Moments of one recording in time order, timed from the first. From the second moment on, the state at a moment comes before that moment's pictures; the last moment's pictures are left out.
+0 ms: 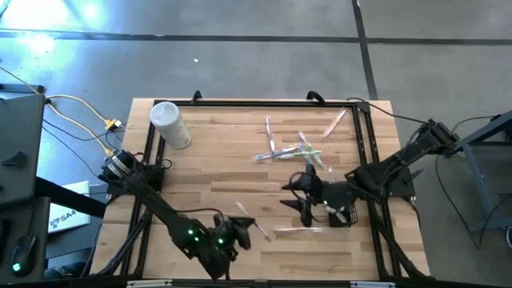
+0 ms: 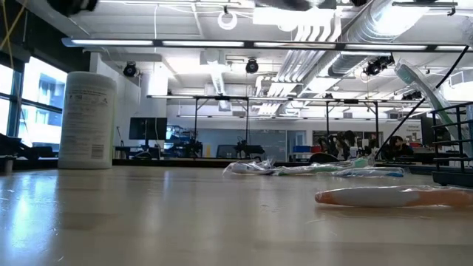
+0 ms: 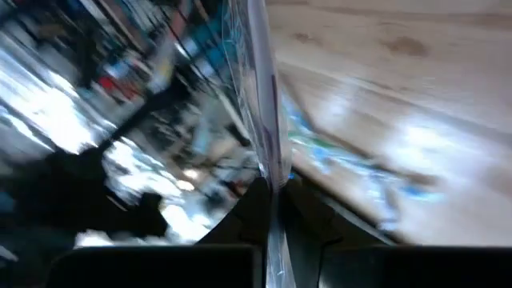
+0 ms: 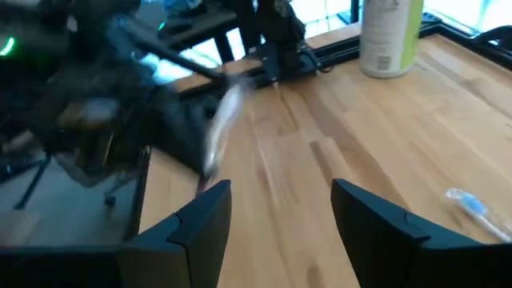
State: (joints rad) left arm -0.72 1.82 1.40 -0.40 -1.07 1.39; right arm 0.50 1.31 1.02 -0.17 0.52 0.54
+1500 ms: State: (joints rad) left arm -0.64 1.88 1.41 -0.05 -0.85 1.94; right arm 0.40 1.56 1.02 0.21 0.10 0.31
